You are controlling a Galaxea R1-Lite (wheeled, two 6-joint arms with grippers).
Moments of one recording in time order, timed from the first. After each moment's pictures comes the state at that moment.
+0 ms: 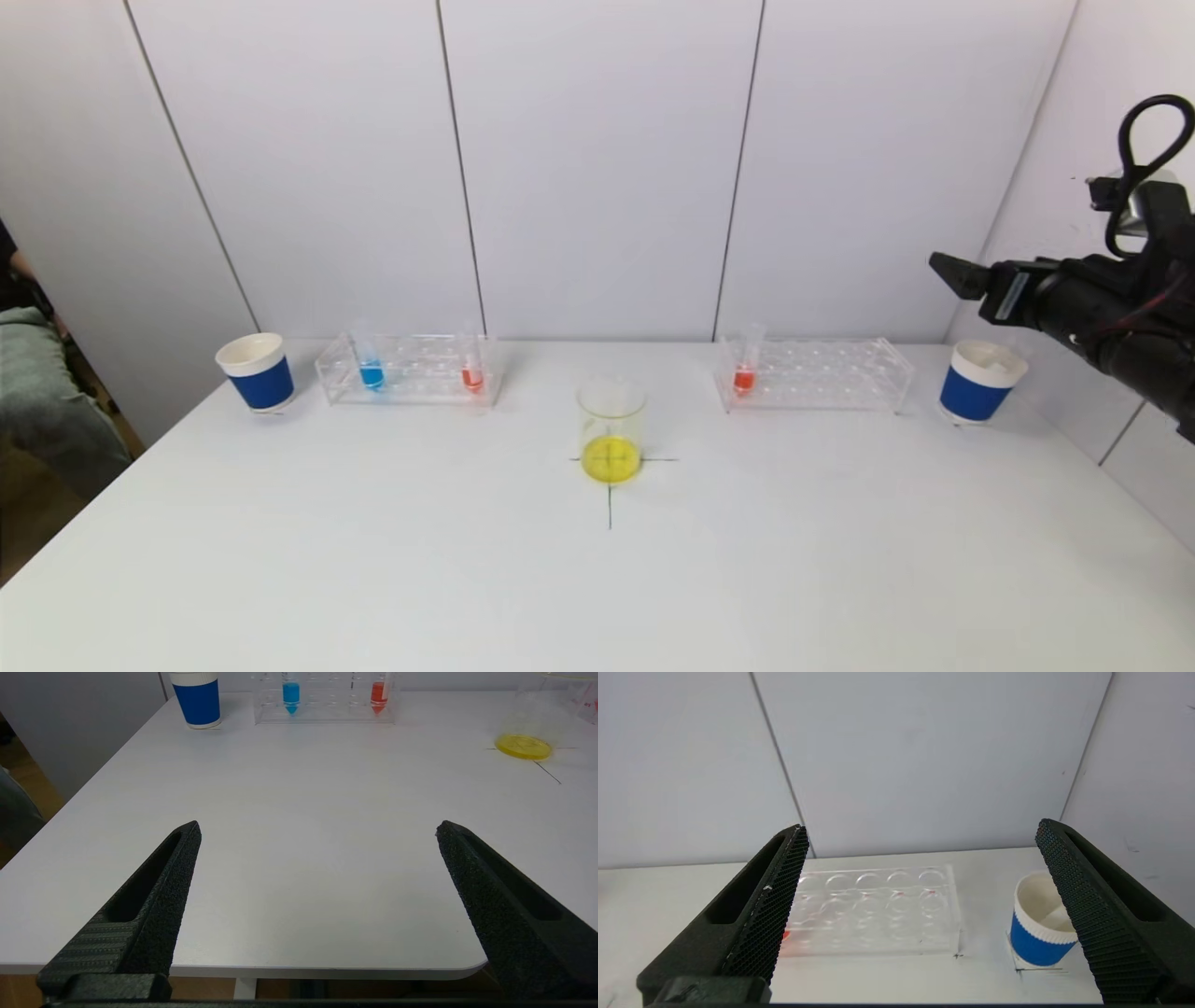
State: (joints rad) left arm 0.00 0.00 -0.02 0.06 -0.01 -0.01; right arm -0.02 1.66 -0.71 -0.91 -0.02 0.08
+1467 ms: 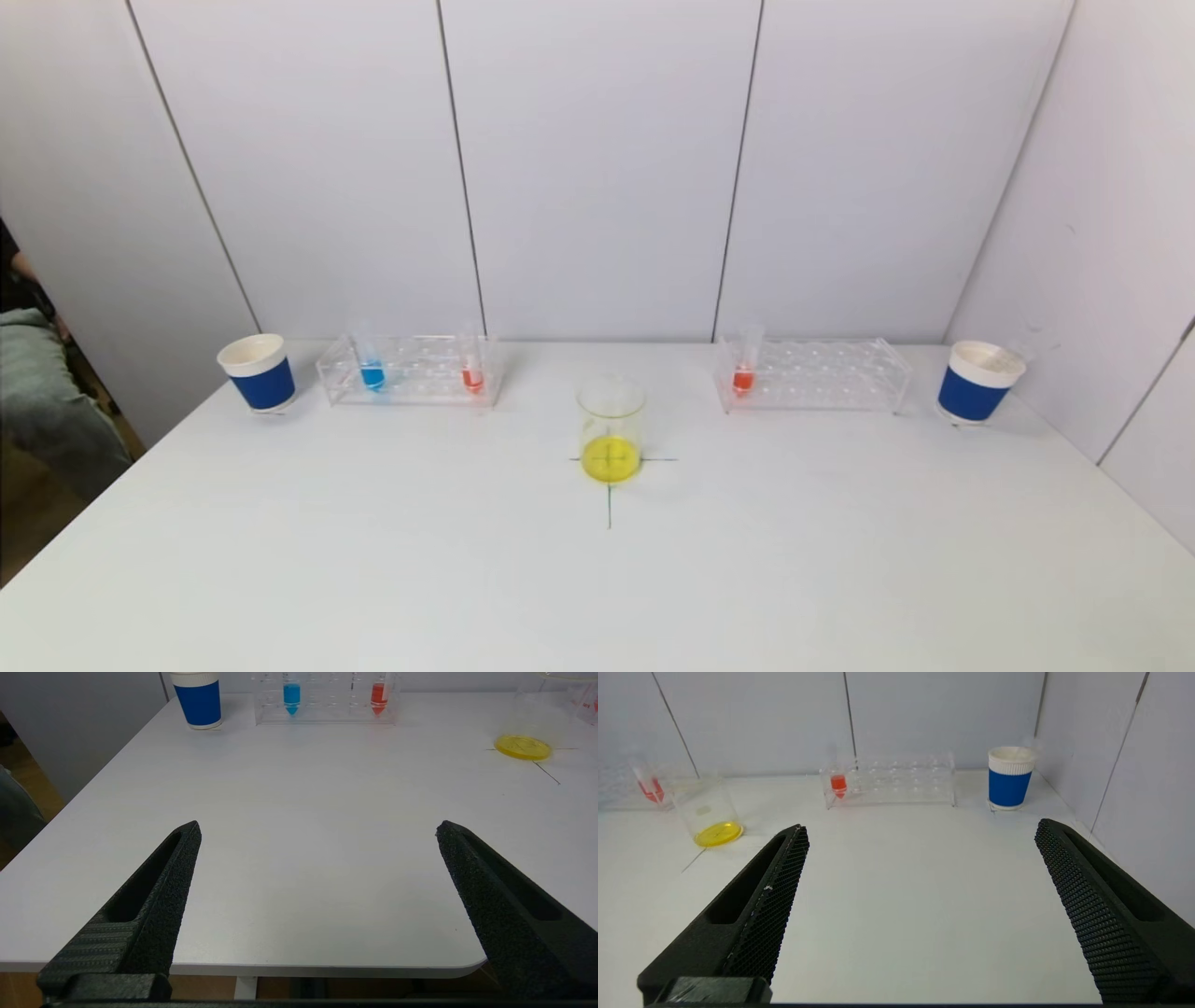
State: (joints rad) left arm 0.00 0.00 -0.02 0.06 -0.01 -0.01; right arm 0.01 0.16 -0.03 -0.20 0.02 0.07
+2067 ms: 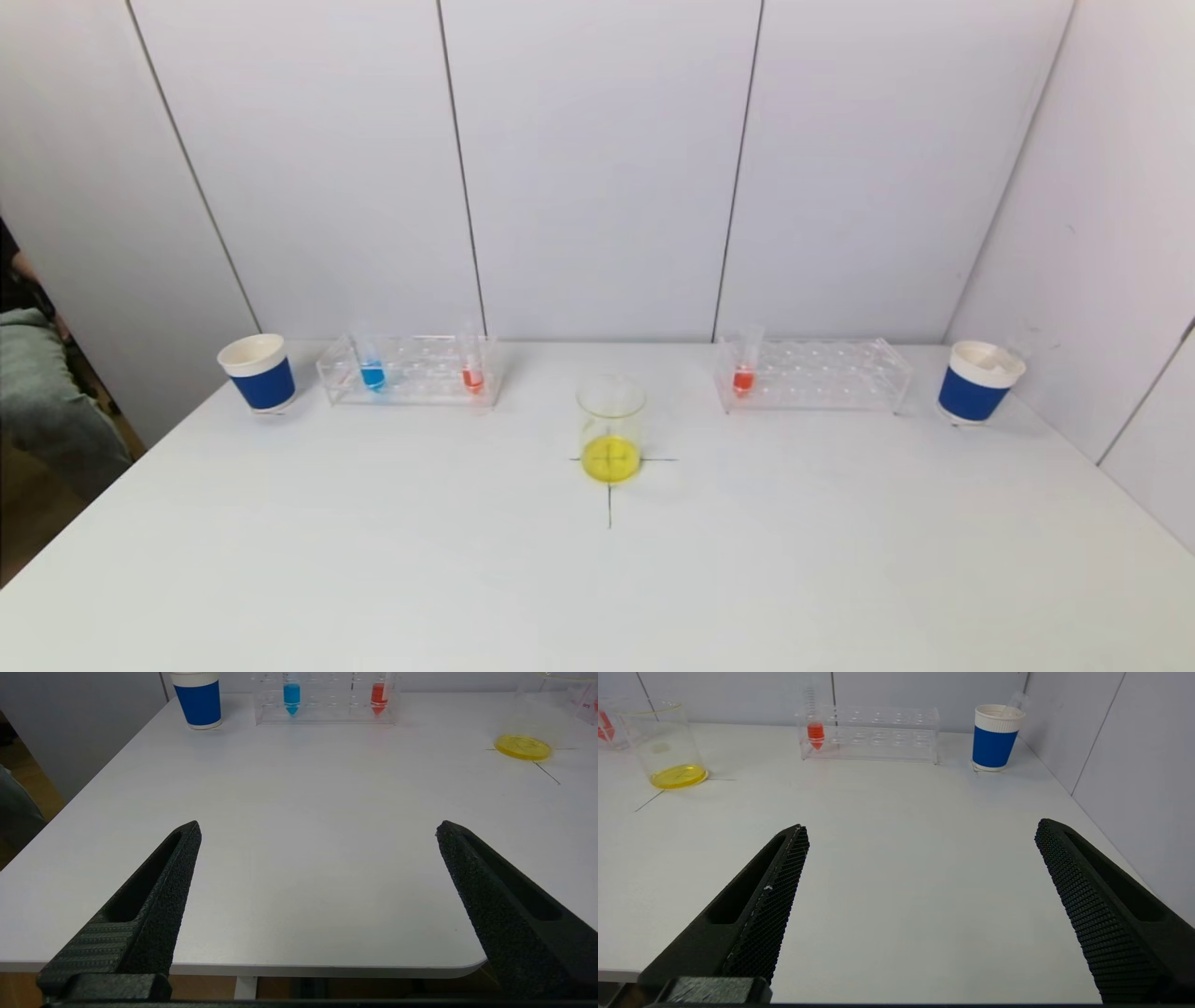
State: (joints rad) left arm 0.00 0.00 -0.02 0.06 -0.01 -0.01; right arm 0.00 0.00 0.00 -0.02 0.00 -0.02
